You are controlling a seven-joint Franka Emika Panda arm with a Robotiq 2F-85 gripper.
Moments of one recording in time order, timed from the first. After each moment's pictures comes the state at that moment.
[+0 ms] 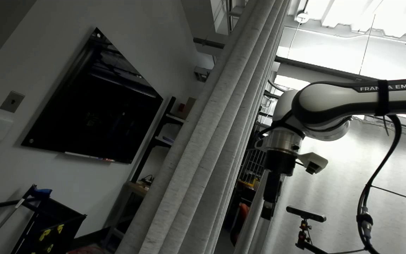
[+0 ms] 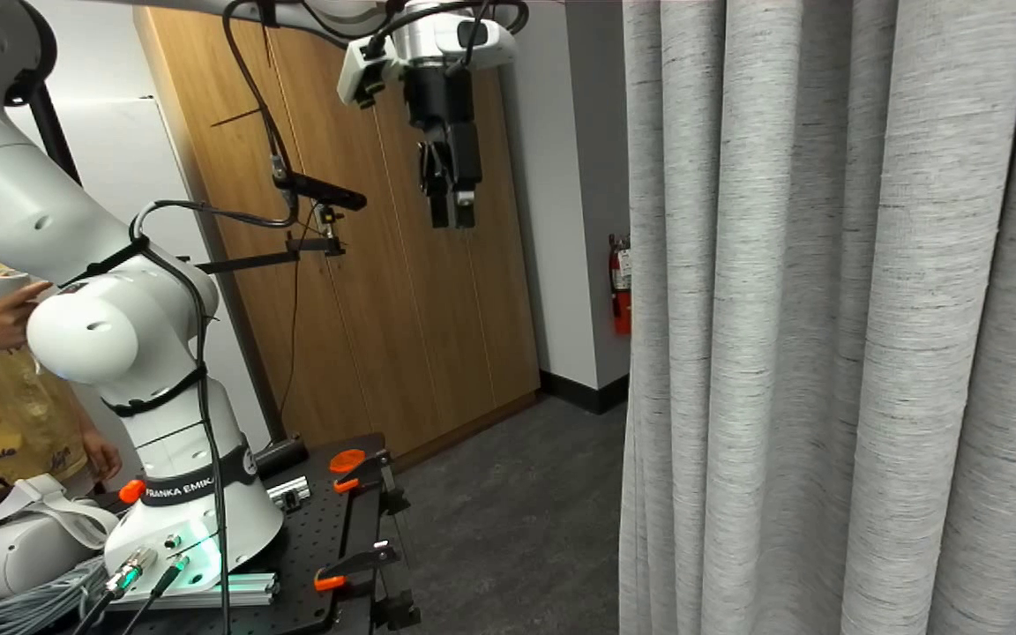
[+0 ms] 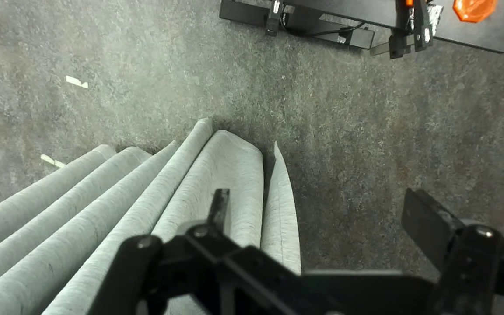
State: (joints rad) arm -0.02 -0.49 -0.10 -2.26 -0.11 1.70 -0.29
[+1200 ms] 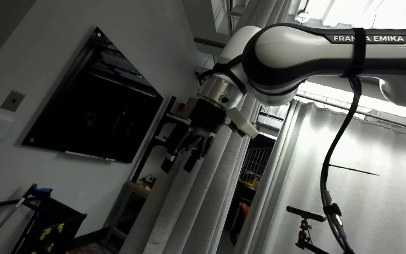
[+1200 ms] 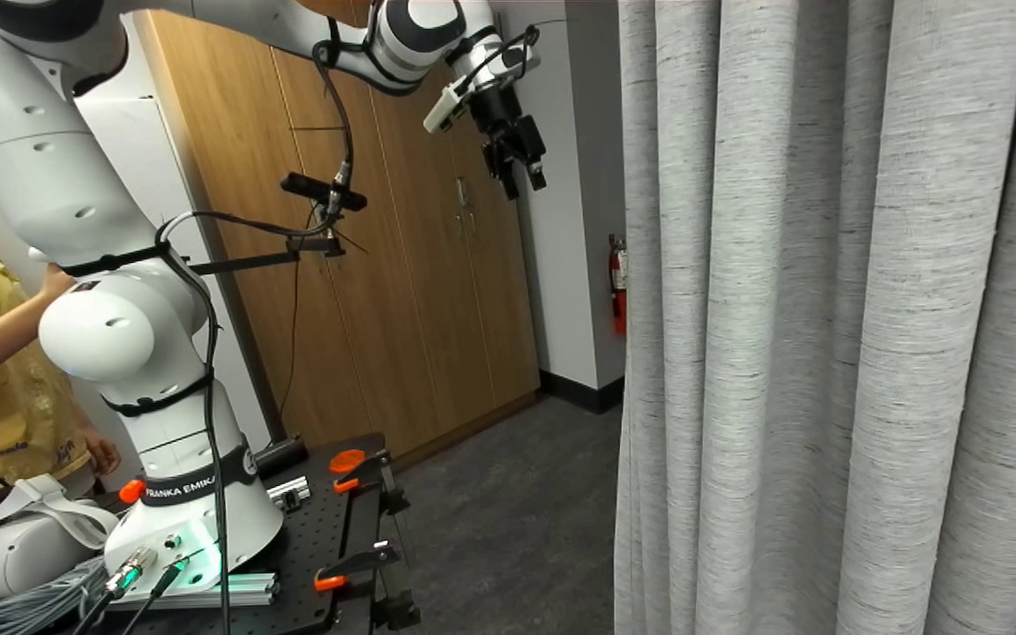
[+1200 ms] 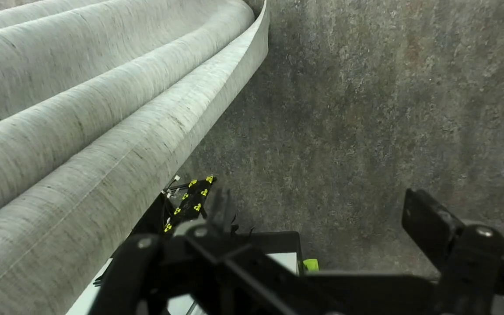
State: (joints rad) arm 0.10 -0.20 0.21 -2.01 -0.14 2.01 0.09
